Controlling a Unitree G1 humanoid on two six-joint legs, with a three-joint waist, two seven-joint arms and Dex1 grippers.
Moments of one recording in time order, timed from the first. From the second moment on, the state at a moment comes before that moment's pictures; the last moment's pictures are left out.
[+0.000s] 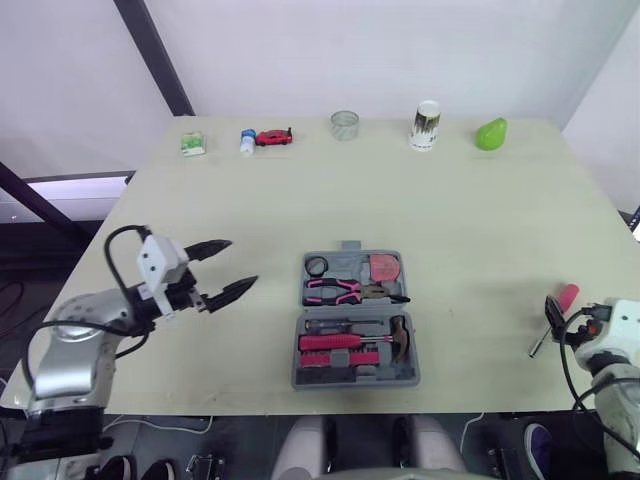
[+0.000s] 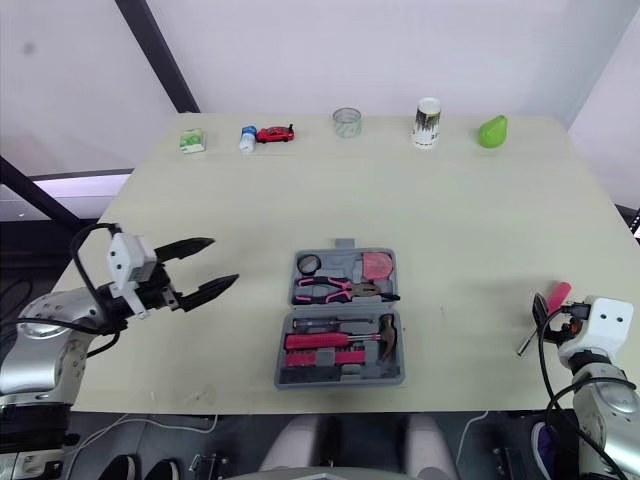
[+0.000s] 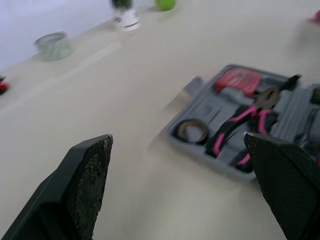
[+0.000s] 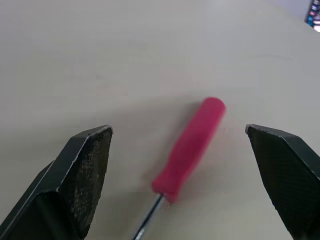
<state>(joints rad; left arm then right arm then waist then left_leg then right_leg) -0.11 0.76 0.23 -0.06 -0.46 0.13 -1.11 0.12 -0.32 -0.45 -0.03 0.32 0.25 0.15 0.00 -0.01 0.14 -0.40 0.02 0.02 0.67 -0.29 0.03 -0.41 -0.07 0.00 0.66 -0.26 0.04</state>
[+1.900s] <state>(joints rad) -0.11 0.87 0.11 -0.25 -0.59 0.16 -1.48 0.18 -0.71 -0.09 -0.27 0.20 0.13 0.72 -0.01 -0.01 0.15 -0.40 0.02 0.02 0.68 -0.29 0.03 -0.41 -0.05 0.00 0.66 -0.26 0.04</state>
